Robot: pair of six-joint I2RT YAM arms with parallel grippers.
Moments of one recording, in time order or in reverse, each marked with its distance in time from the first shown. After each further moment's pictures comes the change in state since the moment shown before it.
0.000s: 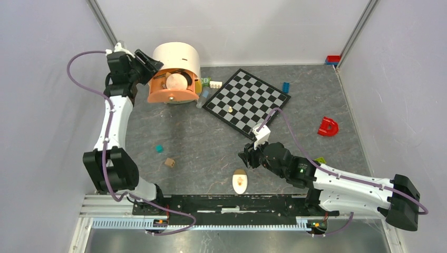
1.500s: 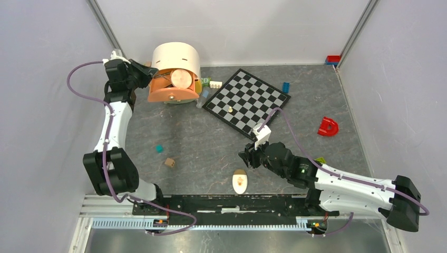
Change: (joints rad) left arm 0.047 -0.056 -0.123 0.134 0.044 -0.124; right arm 0.000 -0.011 0.004 -0.003 -0.008 -0.018
